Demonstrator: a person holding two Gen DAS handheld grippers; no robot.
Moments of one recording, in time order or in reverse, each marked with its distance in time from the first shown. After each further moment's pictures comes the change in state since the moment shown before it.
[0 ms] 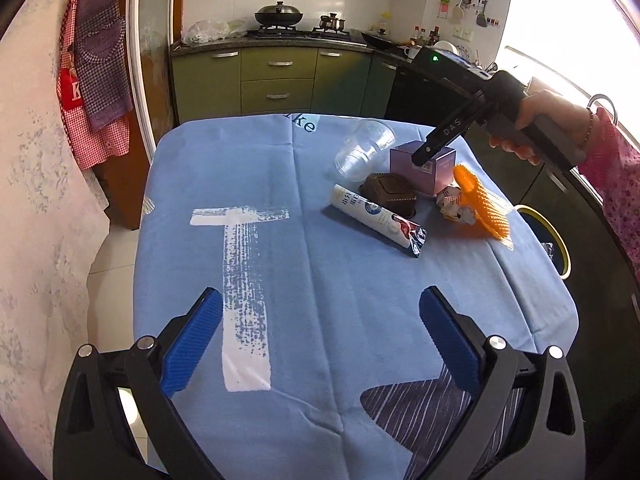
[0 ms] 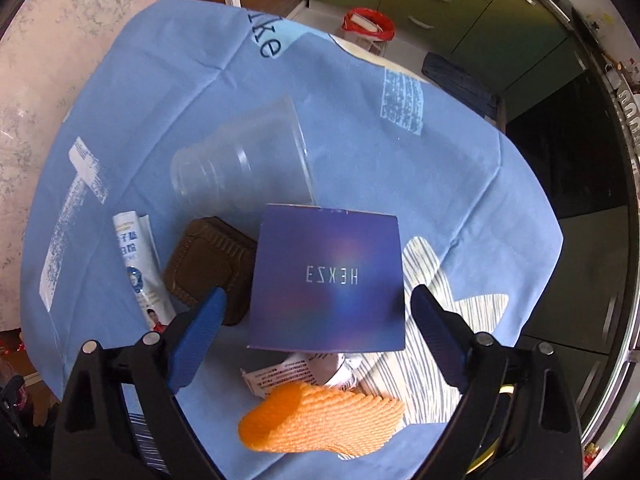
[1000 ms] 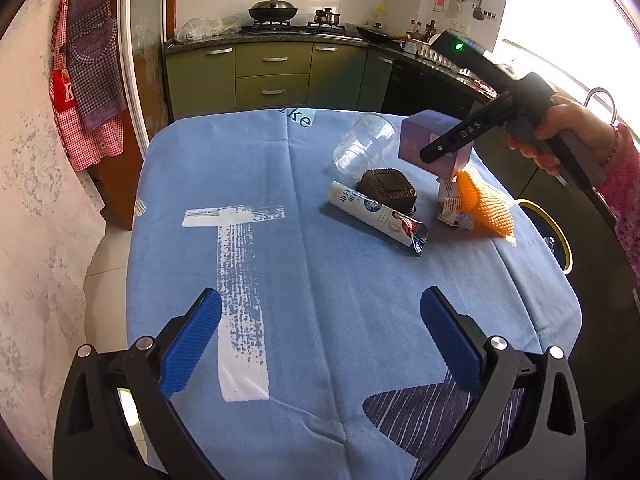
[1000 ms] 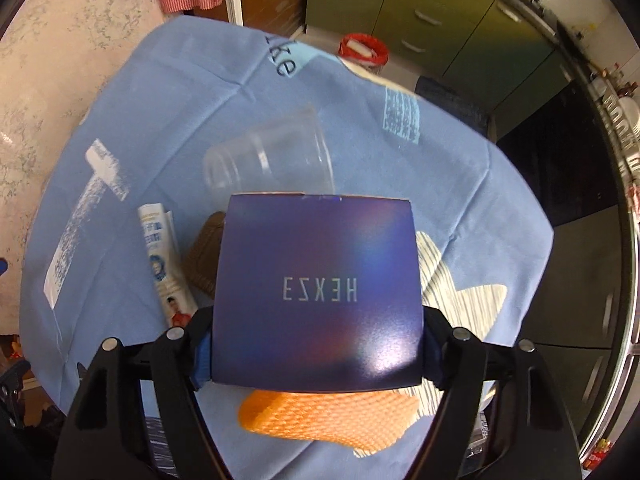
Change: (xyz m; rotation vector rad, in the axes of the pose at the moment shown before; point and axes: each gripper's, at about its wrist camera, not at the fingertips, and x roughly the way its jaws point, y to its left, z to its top) left arm 0.014 -0.004 0.004 0.016 0.017 -0.007; right arm -0.032 0.025 -0.030 0.003 -0.137 -0.031
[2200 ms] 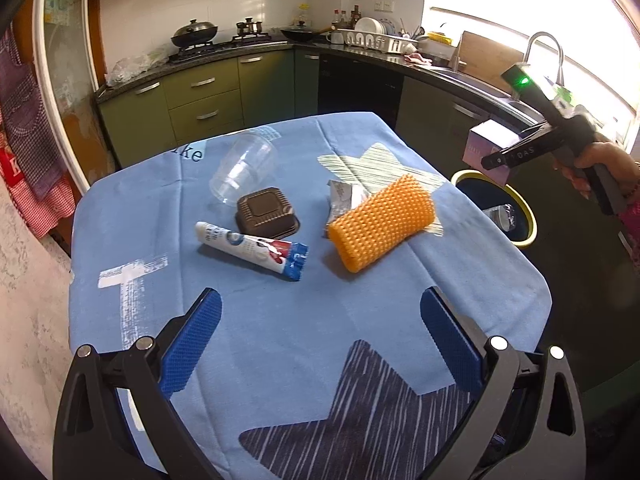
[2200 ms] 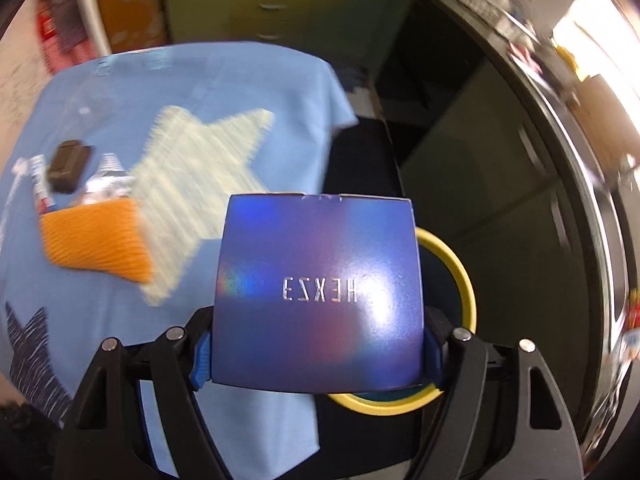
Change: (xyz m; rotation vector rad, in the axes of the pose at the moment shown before) left arm 0.004 -0.128 0.019 0.228 -0.007 -0.094; right arm -0.026 -0.179 -0.212 0.415 -0.027 -0.181
